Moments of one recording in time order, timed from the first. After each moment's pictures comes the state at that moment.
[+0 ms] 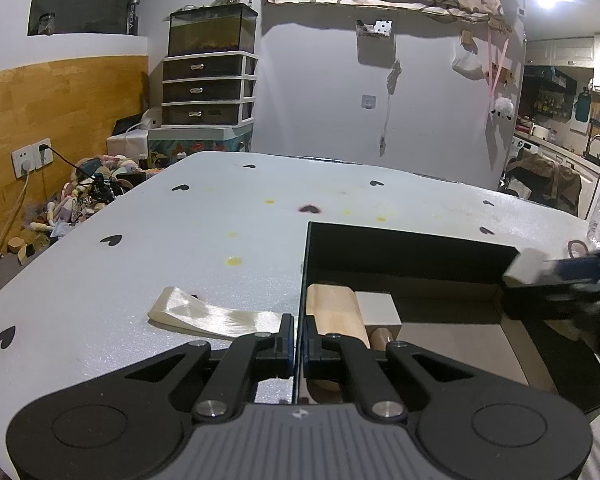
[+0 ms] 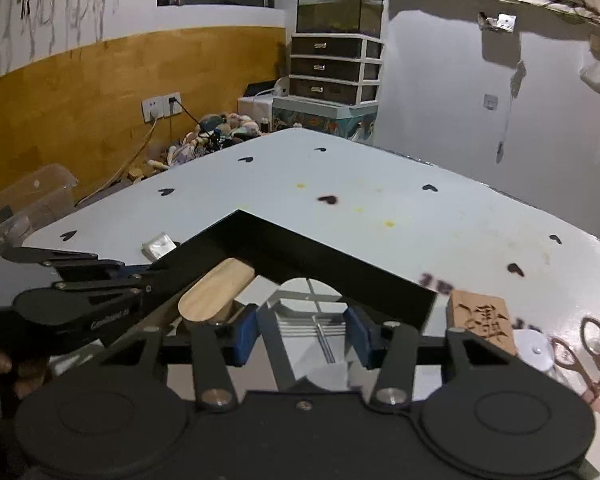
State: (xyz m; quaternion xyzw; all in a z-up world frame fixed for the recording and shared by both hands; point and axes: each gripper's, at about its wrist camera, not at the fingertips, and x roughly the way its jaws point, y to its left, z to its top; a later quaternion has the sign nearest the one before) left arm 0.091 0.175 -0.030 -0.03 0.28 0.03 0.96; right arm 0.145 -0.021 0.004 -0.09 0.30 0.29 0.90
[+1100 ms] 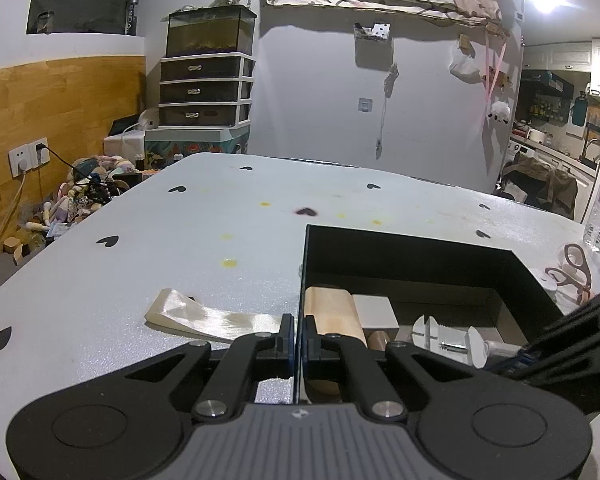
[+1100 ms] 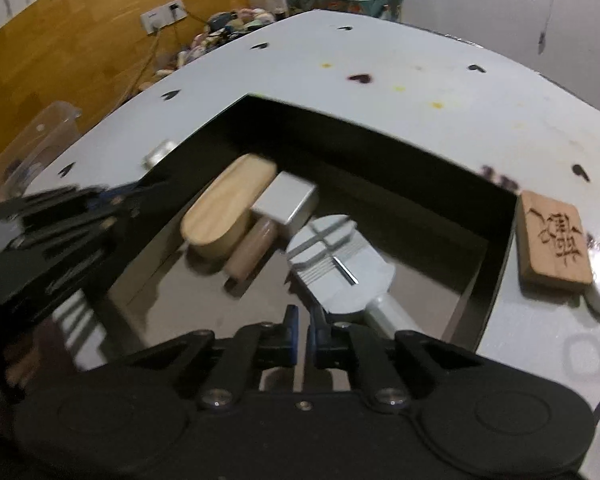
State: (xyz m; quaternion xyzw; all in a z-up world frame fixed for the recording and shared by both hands) left arm 0.093 0.178 -0.033 -0.04 0.27 0.03 0.96; right arm 0.182 0.004 -0.036 -0.10 0.46 0.30 0.83
